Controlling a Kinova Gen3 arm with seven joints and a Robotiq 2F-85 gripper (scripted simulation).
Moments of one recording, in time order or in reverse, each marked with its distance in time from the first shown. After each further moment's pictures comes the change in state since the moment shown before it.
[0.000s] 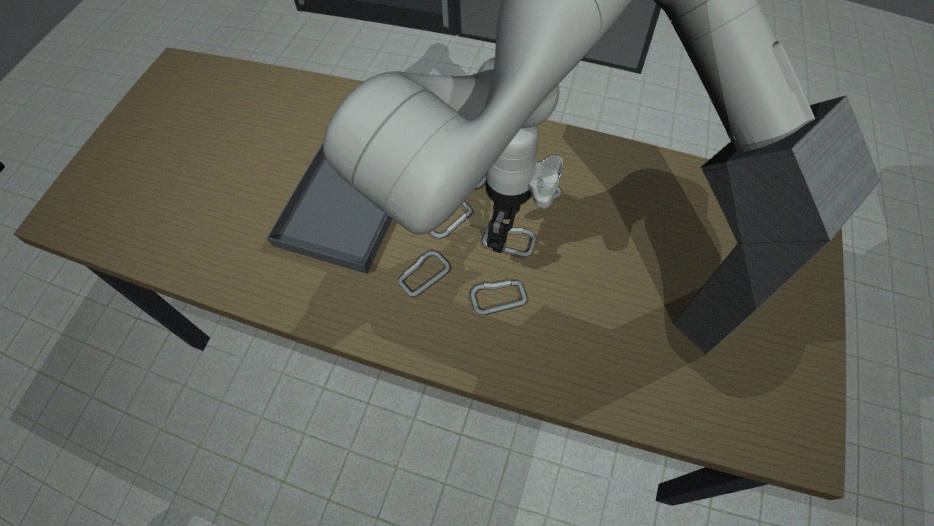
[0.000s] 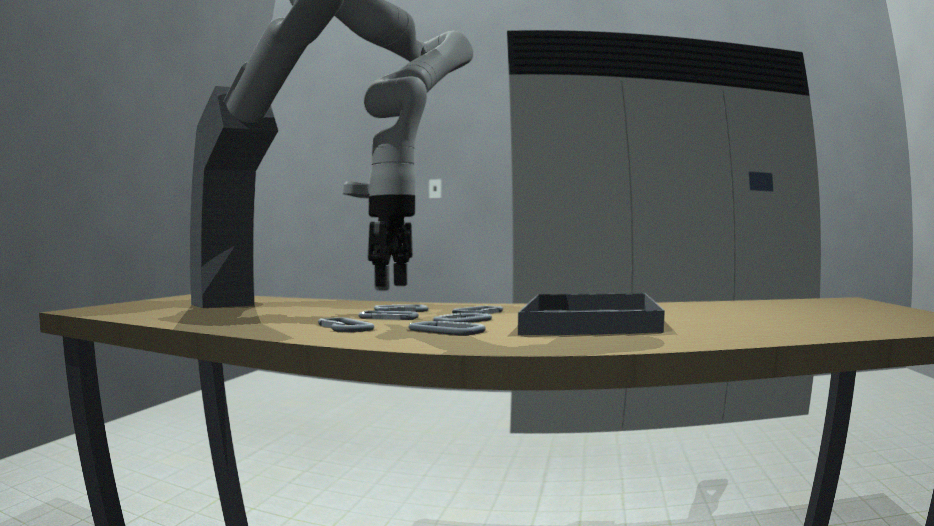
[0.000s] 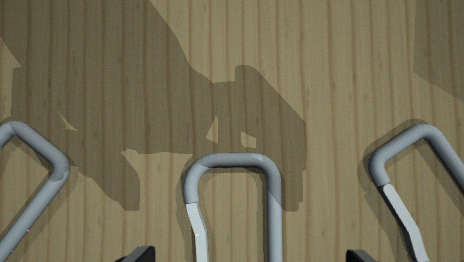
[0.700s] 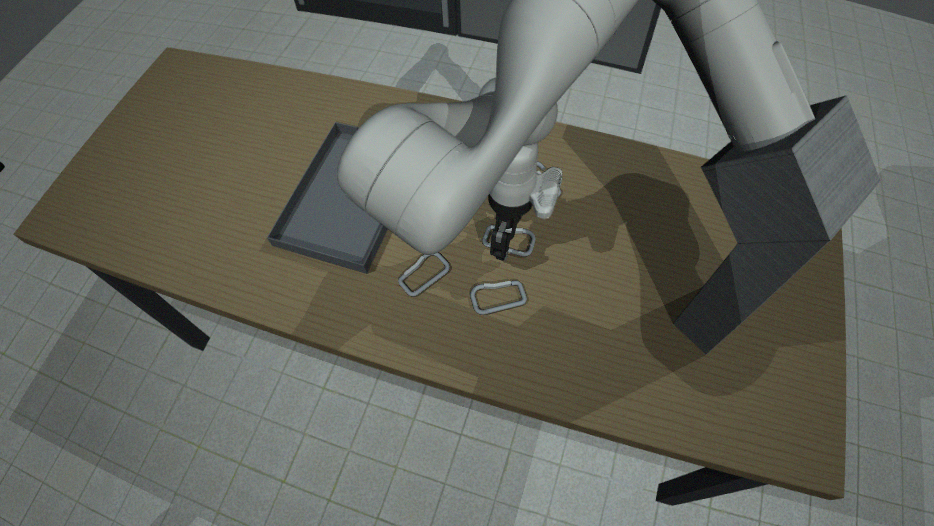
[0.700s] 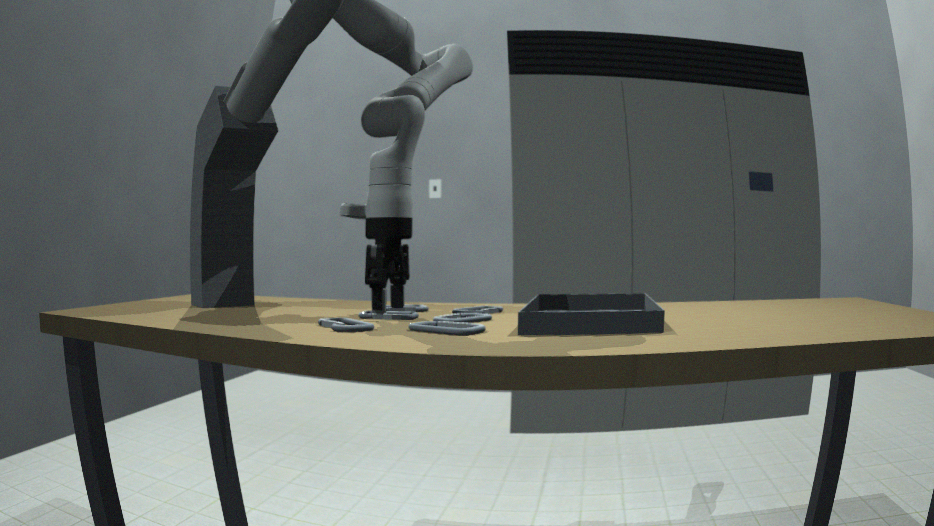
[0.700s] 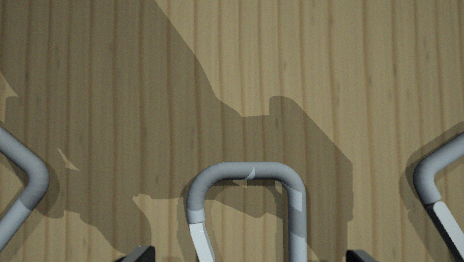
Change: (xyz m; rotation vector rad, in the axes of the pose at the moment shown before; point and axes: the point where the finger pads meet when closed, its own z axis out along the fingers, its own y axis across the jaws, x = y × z) arm 0.003 -0.008 0.036 0.011 0.007 -0.005
